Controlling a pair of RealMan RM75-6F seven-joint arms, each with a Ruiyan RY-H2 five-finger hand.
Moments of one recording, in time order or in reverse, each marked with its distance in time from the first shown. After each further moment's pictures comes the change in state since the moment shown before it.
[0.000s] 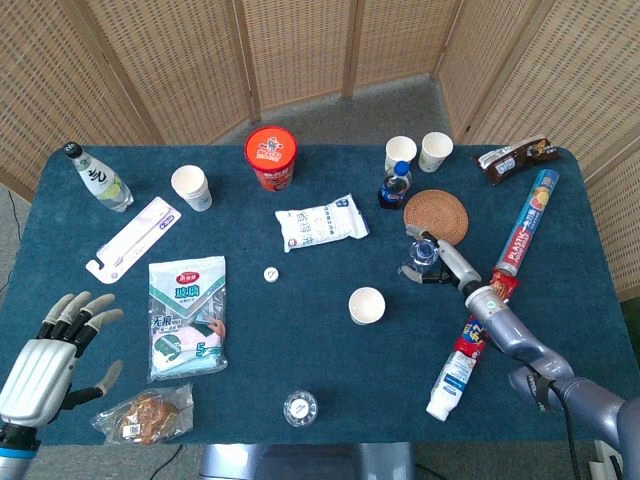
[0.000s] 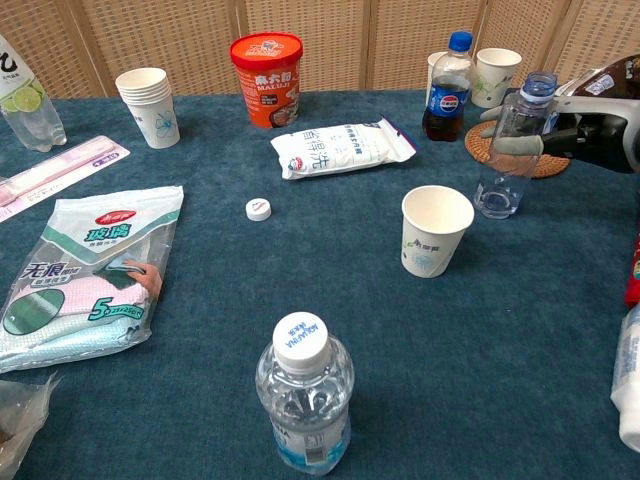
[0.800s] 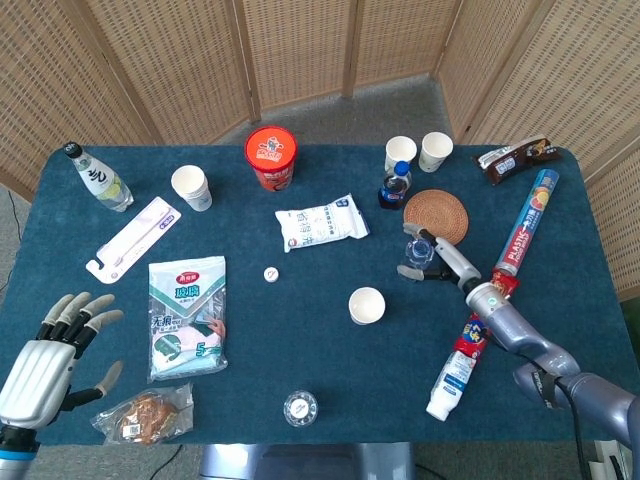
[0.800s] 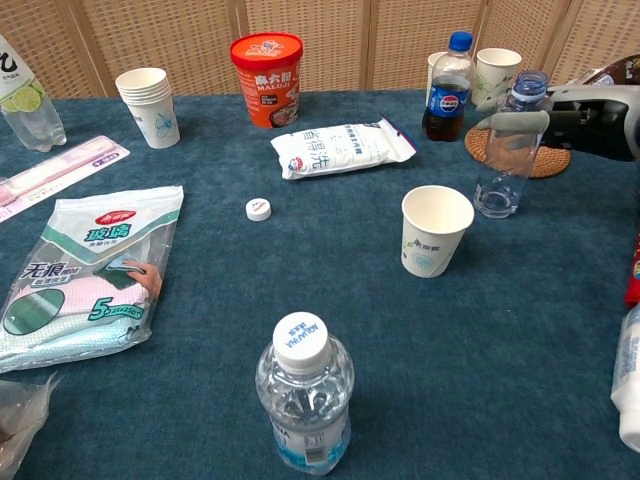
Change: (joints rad) left arm 0.004 0.002 0.005 -0.002 0.014 0.011 -0.002; right arm 0.036 0.054 -0.017 -0.062 0.013 -0.024 0.018
